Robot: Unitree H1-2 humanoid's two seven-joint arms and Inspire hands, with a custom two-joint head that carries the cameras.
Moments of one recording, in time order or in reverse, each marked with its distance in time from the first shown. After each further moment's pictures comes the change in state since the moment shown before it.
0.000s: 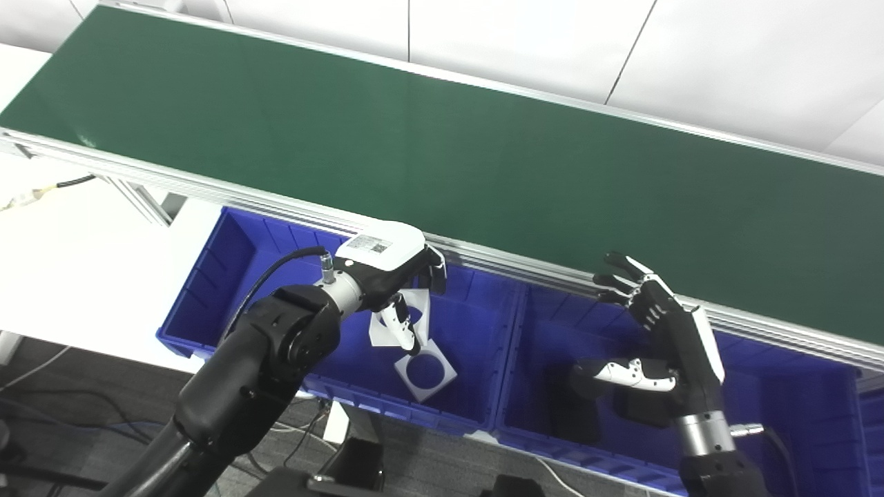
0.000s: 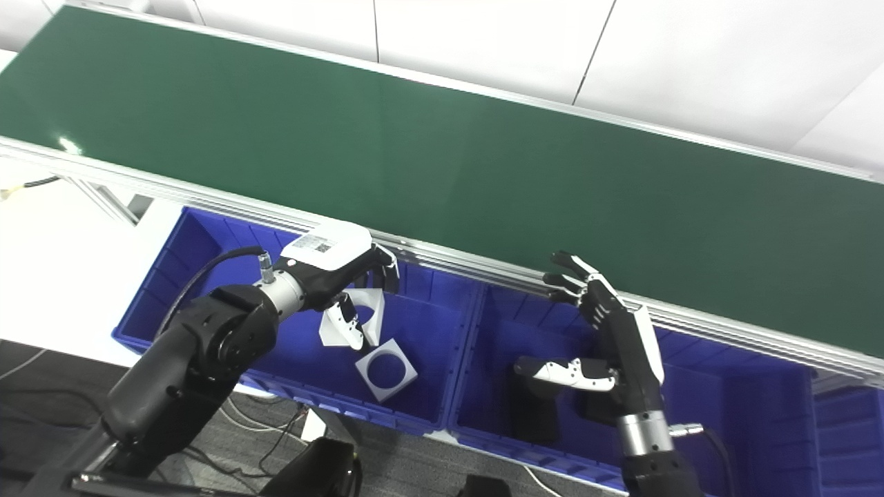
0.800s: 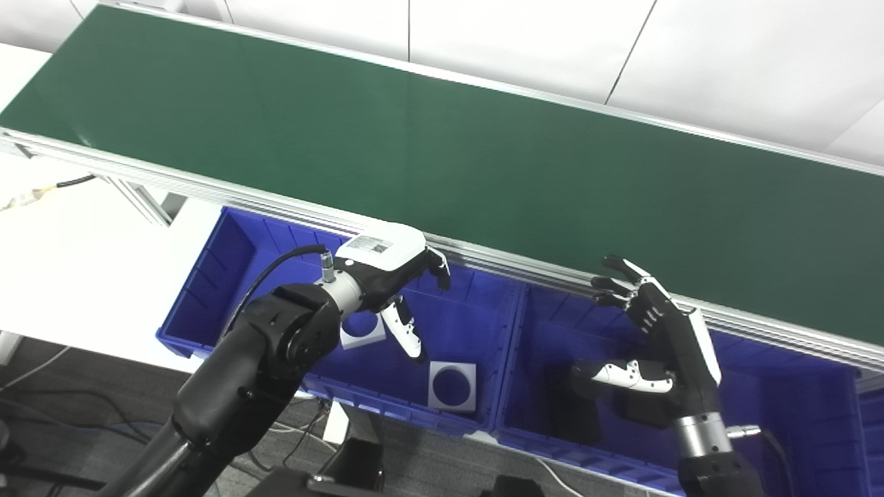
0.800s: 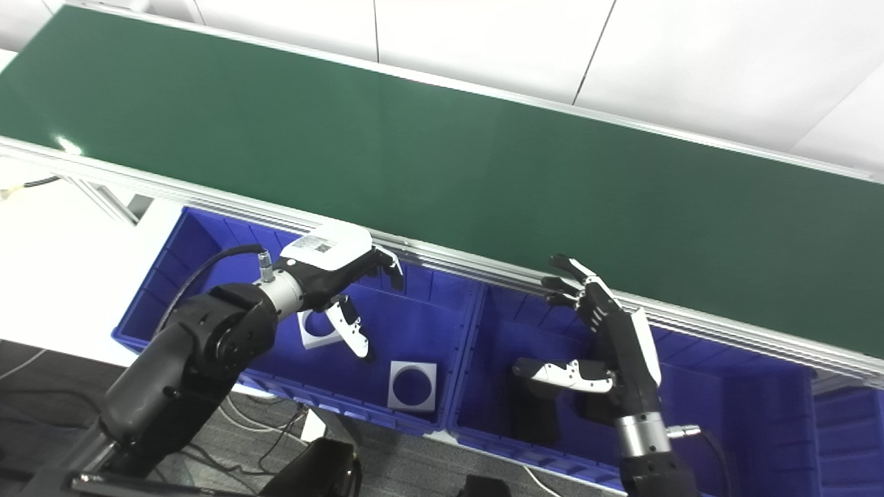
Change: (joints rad) left arm 0.008 -0.004 0.040 -0.007 -0.117 -0.017 0.025; right arm 0.000 0.006 0.000 0.010 -0.008 -0.001 0.000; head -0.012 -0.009
